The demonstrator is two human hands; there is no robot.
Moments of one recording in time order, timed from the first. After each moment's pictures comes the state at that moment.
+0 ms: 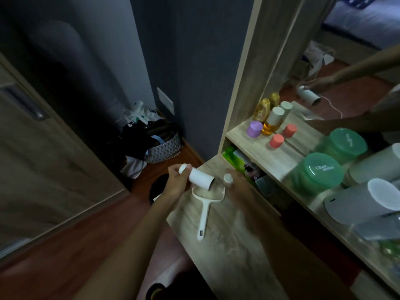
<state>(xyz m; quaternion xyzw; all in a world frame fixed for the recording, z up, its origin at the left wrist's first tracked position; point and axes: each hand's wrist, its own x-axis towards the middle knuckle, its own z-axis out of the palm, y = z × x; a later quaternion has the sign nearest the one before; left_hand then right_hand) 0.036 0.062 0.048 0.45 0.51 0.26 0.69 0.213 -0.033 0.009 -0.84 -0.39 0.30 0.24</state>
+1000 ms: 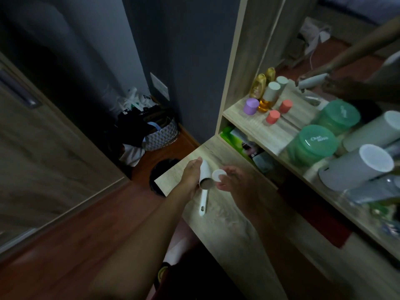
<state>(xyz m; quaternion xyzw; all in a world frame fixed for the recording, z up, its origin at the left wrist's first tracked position) 0.056 0.022 0.021 0.40 0.54 0.16 0.72 0.148 -0.099 0.054 -0.69 -0.25 0.41 0.55</state>
